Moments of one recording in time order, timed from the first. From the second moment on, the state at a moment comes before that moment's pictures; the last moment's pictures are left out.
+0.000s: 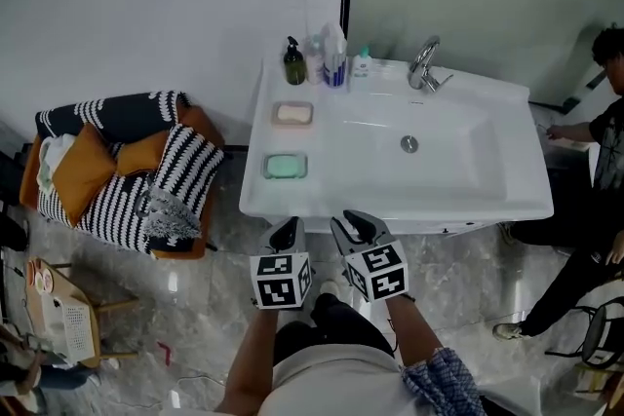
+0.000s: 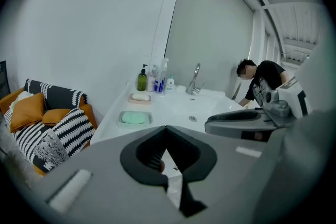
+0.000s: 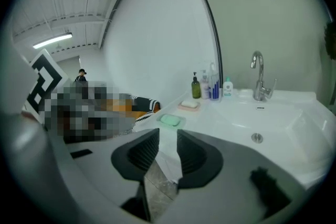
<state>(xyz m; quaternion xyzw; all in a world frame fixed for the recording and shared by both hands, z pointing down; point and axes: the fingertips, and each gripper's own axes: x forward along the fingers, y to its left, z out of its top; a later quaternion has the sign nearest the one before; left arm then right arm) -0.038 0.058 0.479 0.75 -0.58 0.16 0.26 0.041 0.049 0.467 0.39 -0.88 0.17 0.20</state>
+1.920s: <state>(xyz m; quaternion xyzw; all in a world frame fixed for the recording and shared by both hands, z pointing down) -0.085 -0.048 0.492 0.74 -0.60 0.15 0.27 0.007 -0.056 0.463 0.37 -0.90 0.14 0.19</state>
